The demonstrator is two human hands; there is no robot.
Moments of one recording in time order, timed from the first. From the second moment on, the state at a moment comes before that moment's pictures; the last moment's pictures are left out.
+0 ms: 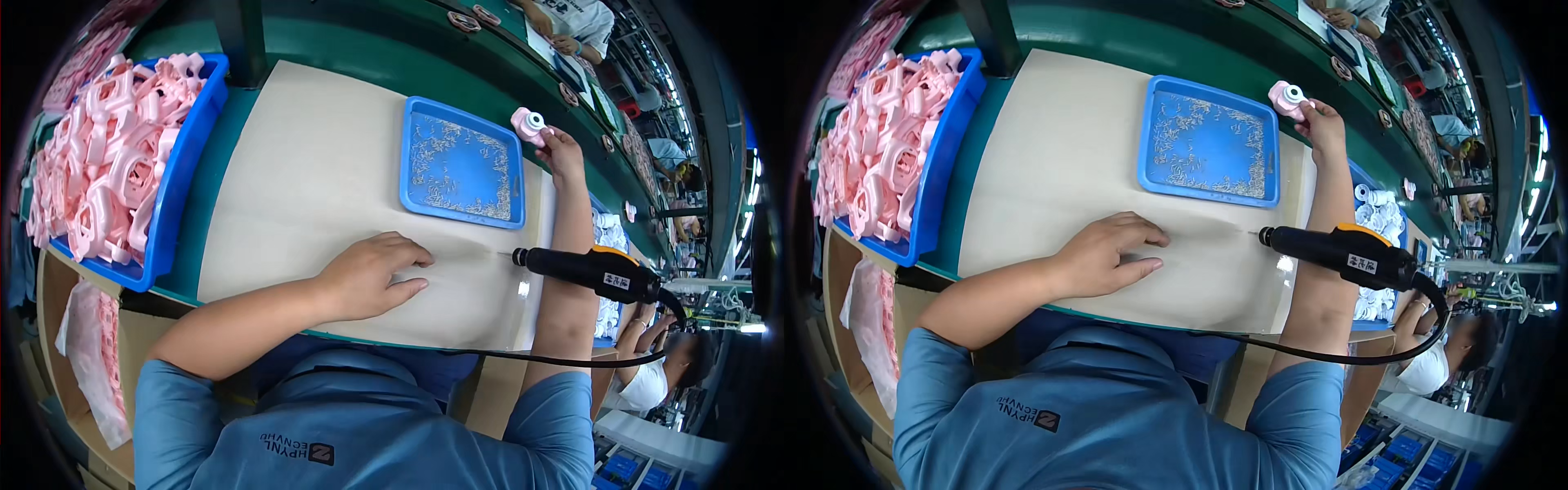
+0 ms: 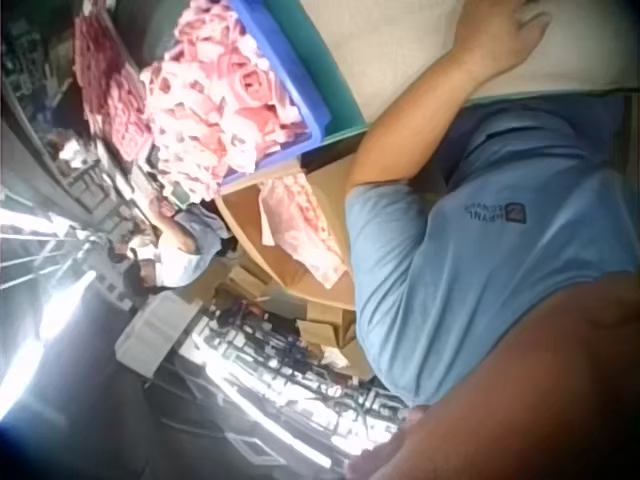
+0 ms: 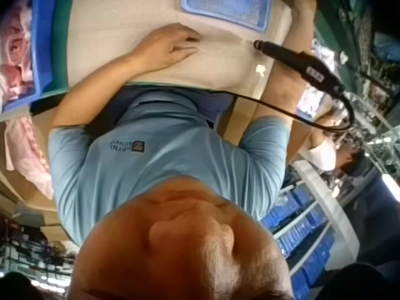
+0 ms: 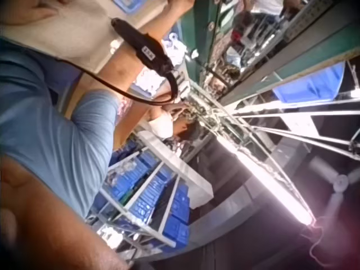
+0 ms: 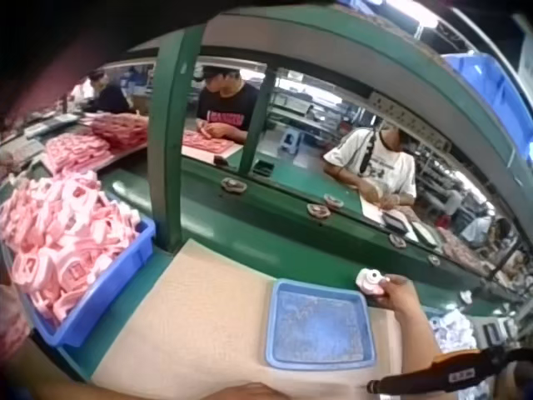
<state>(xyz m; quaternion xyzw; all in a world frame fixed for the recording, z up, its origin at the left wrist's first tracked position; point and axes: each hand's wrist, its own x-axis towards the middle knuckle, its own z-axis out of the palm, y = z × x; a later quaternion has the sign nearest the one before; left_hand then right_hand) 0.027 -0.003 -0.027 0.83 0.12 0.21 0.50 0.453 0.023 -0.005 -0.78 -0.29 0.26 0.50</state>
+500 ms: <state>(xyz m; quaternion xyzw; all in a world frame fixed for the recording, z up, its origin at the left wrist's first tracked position) 0.023 0.000 -0.025 0.86 0.12 0.21 0.45 0.561 -0.139 -0.014 -0.54 -0.41 0.28 0.68</state>
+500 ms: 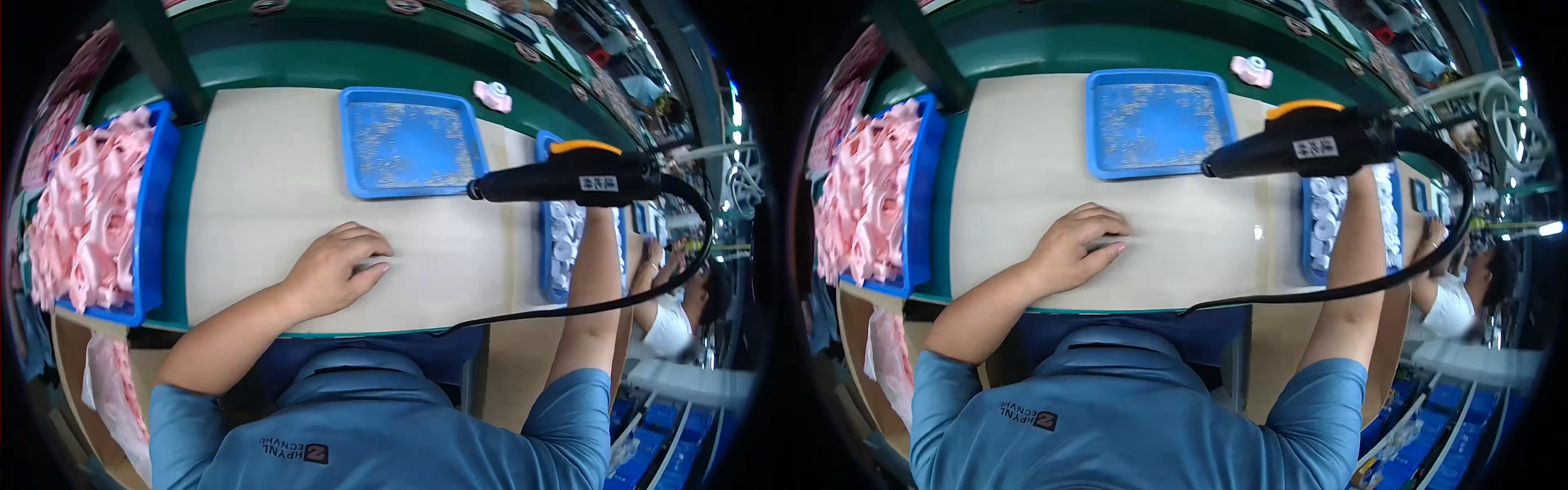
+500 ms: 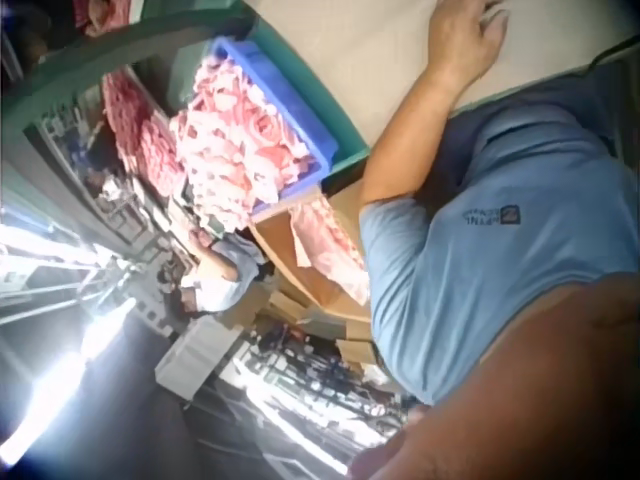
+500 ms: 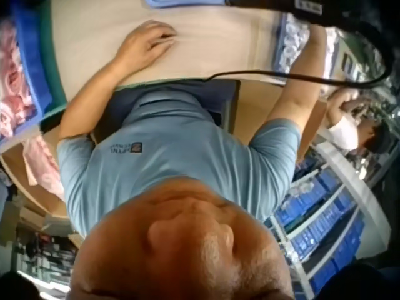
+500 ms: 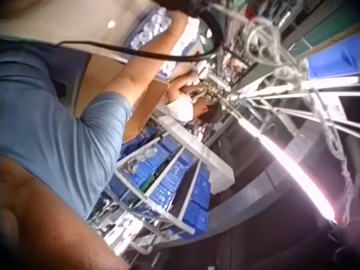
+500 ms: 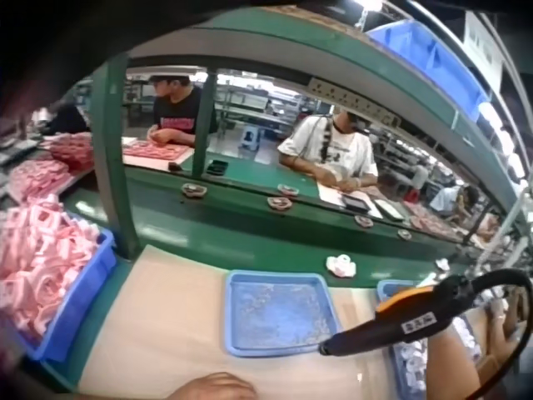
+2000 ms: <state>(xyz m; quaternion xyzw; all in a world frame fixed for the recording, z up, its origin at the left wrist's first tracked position) -0.043 0.044 0.034 0.94 0.27 0.13 0.15 0.217 -0.128 0.037 -0.46 -0.61 0.52 0.37</state>
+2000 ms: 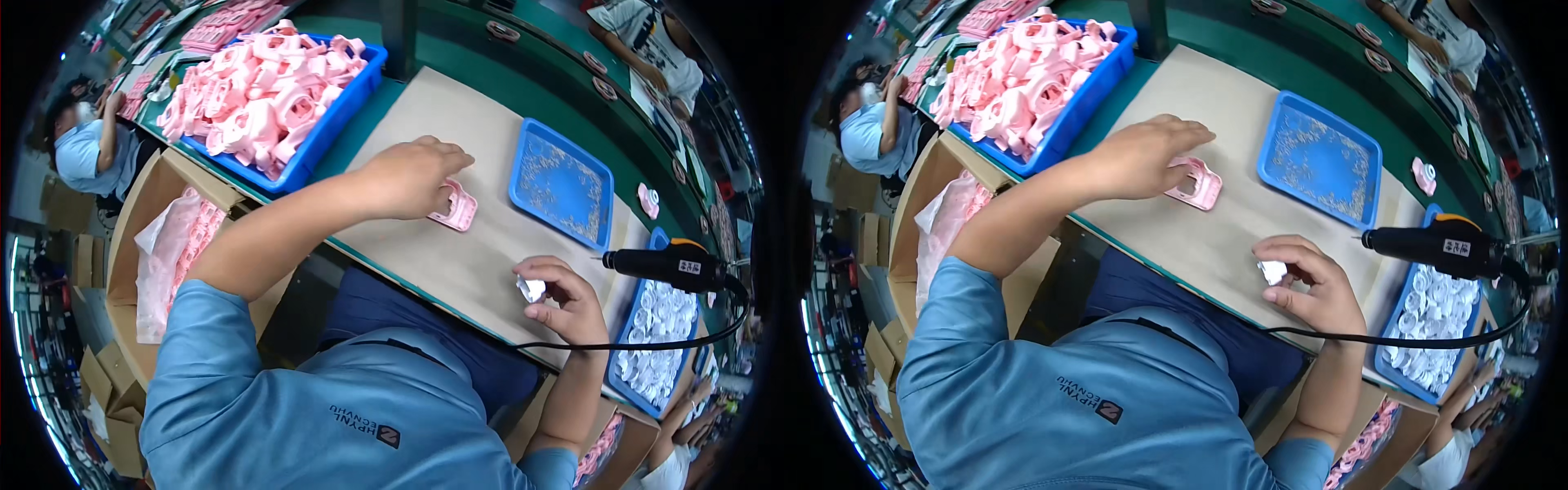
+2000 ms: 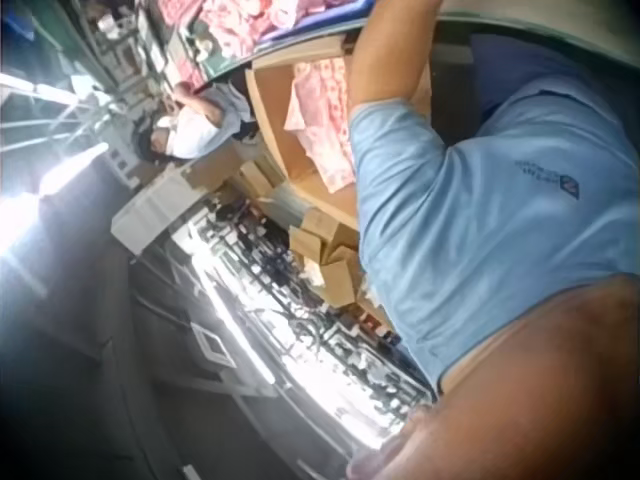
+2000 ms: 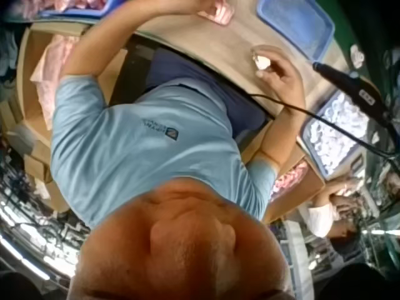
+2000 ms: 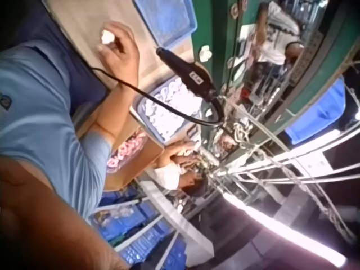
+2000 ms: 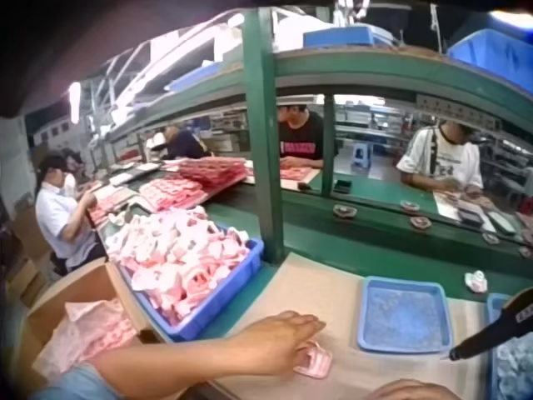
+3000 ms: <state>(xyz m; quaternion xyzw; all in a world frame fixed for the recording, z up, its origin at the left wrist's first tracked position) -0.025 -0.015 0.000 0.43 0.10 0.28 0.85 0.161 -0.100 0.029 -0.47 -0.61 0.36 0.53</state>
